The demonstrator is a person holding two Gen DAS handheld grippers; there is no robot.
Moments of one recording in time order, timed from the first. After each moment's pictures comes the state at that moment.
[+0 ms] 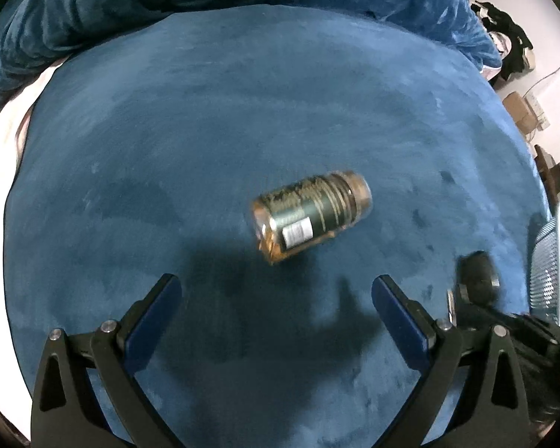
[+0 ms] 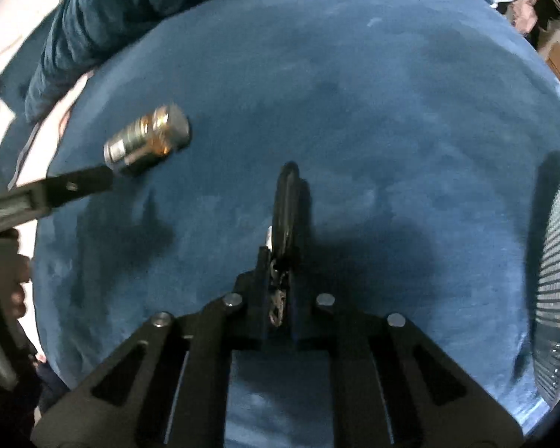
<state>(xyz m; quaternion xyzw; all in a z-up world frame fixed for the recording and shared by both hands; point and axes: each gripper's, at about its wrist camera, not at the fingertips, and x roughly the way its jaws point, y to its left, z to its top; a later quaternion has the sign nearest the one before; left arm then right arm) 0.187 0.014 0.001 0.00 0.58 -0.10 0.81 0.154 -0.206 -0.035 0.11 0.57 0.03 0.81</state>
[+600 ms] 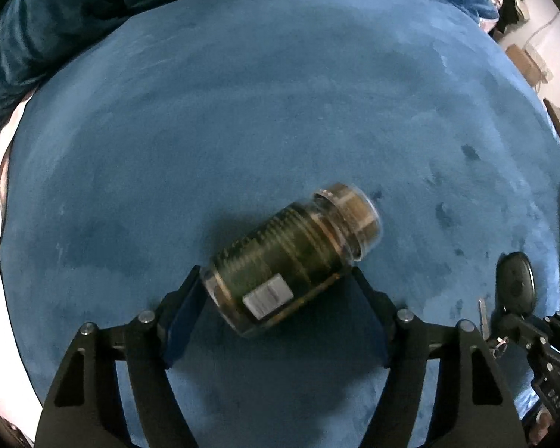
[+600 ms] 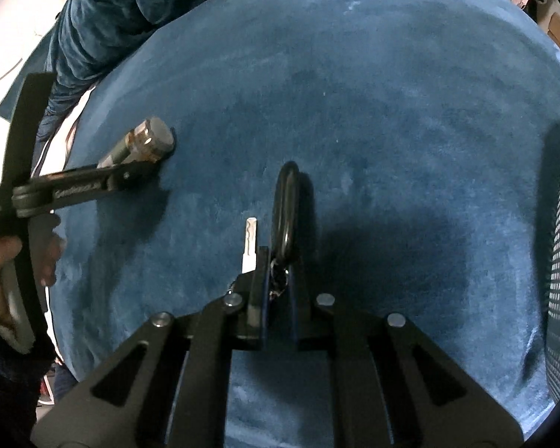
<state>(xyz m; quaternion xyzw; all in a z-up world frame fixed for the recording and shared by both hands) 0.218 -0.013 -0.024 0.07 0.60 -0.12 0.79 0.147 -0.220 -0.048 0.16 0.58 0.04 0.80</state>
